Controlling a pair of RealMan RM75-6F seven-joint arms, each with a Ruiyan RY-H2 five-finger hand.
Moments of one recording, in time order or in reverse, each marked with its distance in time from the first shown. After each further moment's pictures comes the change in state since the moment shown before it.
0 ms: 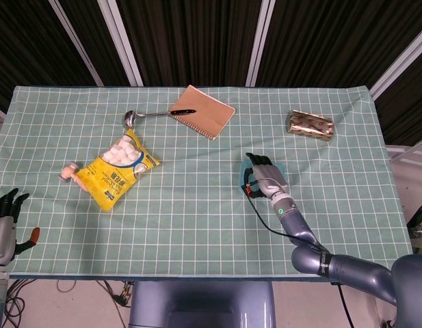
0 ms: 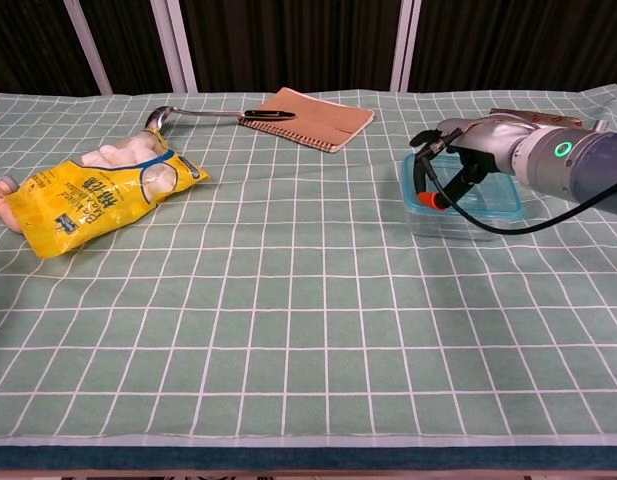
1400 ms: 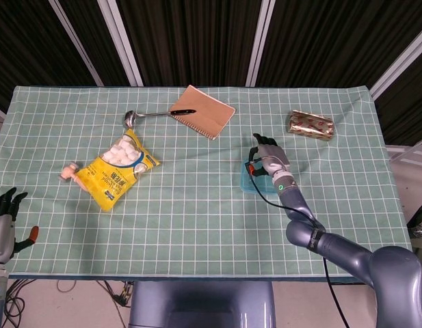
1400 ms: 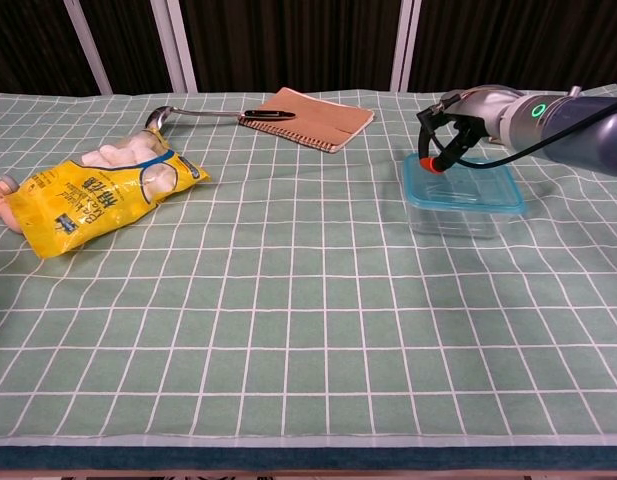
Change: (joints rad) left arm -0.011 0.001 -0.013 -0.002 -0.041 -0.013 0.004; right arm 0.105 -0.096 0.054 0.346 0.046 -0.173 0.104
